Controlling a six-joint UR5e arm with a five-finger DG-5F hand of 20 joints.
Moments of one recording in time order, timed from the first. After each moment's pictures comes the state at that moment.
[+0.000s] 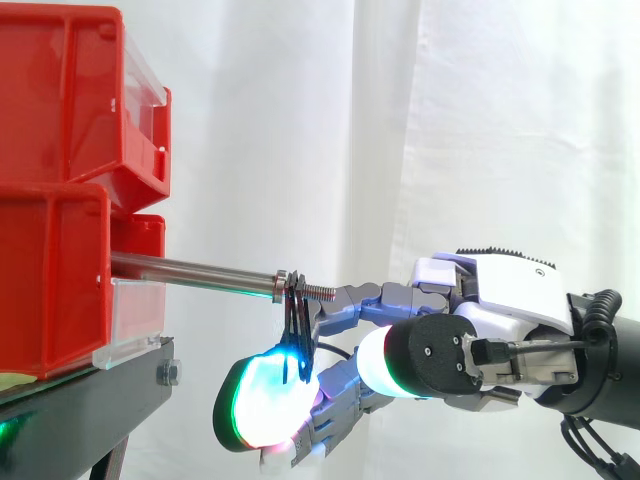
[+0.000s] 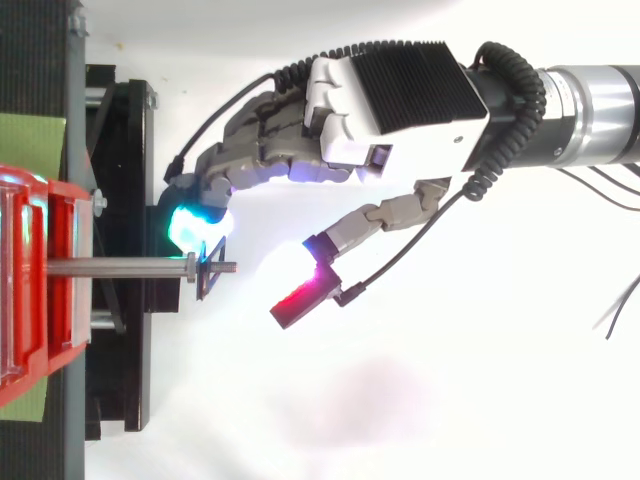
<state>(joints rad) 0.02 -2.41 -1.27 -2.33 -1.76 -0.89</state>
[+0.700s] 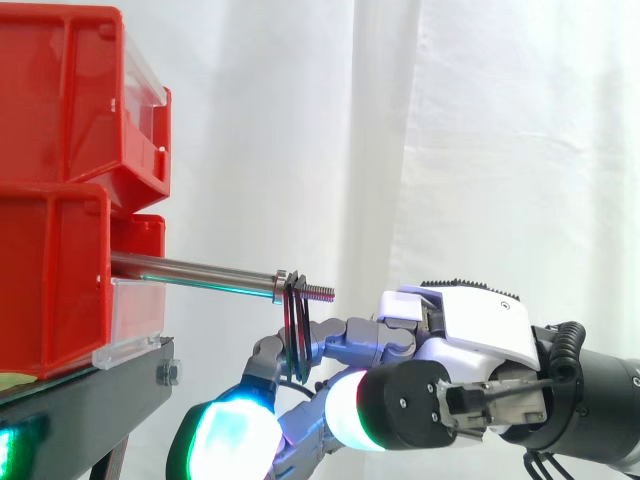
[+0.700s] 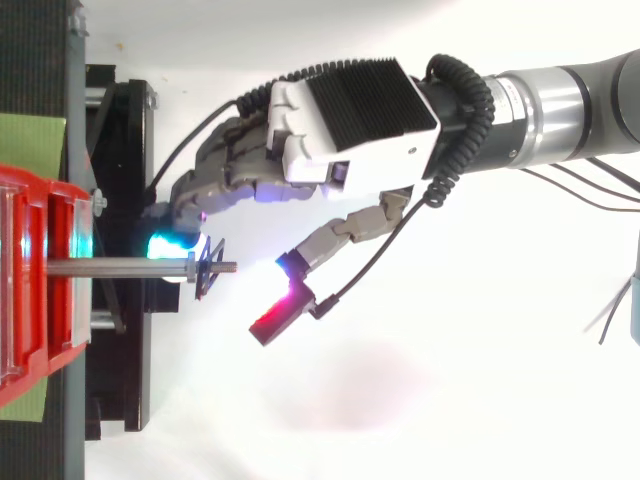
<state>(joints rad) 0.02 -2.50 -1.16 -2.35 -1.85 -0.85</state>
